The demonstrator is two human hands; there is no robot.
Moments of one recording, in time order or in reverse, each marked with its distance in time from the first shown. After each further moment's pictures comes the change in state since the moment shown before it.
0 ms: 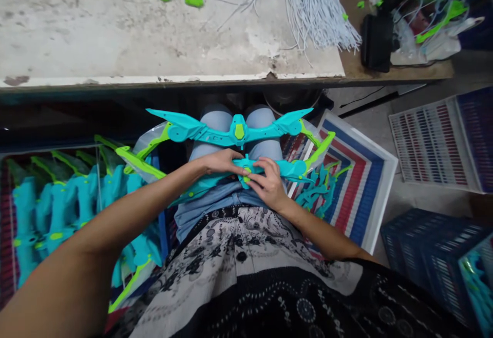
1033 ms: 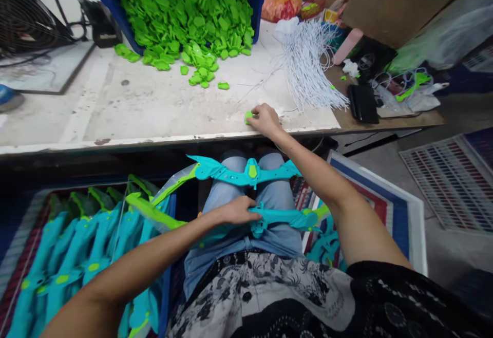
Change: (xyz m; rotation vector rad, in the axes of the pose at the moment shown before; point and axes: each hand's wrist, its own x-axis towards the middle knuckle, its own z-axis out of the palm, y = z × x) left_hand -0.025 0.029 0.011 0.337 0.061 -0.023; right_hand 0.285 -0.014 -0.089 -0.127 0.223 0.050
